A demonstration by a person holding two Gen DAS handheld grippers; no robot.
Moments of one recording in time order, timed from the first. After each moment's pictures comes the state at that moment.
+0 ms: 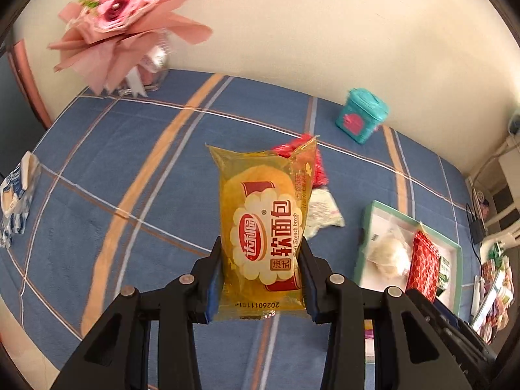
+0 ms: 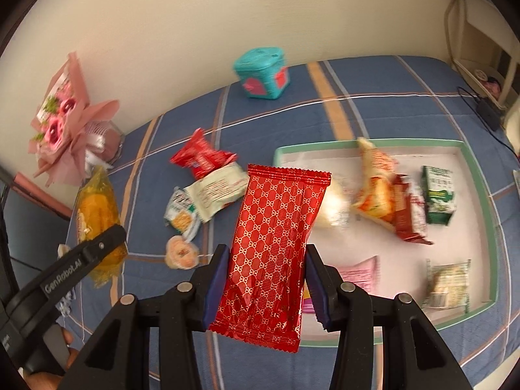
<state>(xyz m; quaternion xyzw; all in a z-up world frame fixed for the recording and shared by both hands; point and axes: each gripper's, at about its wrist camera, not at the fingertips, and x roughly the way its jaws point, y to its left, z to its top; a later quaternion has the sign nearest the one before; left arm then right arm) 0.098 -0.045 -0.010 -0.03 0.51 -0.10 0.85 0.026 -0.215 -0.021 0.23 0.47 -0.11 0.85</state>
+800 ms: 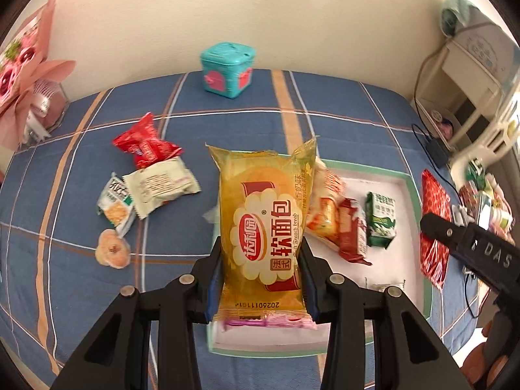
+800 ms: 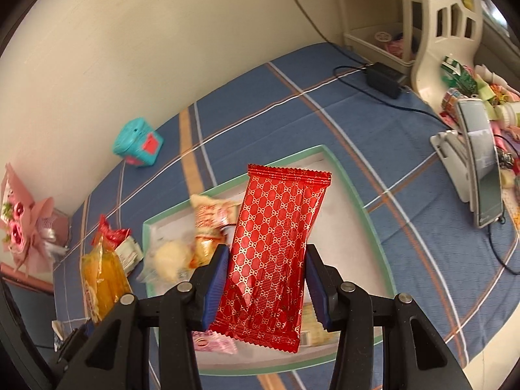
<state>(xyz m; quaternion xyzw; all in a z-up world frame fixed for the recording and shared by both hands) 0.037 -0.210 -0.022 0.07 0.52 -0.22 0.82 -0.041 -0.376 -0.024 0.32 0.43 -0.24 0.81</state>
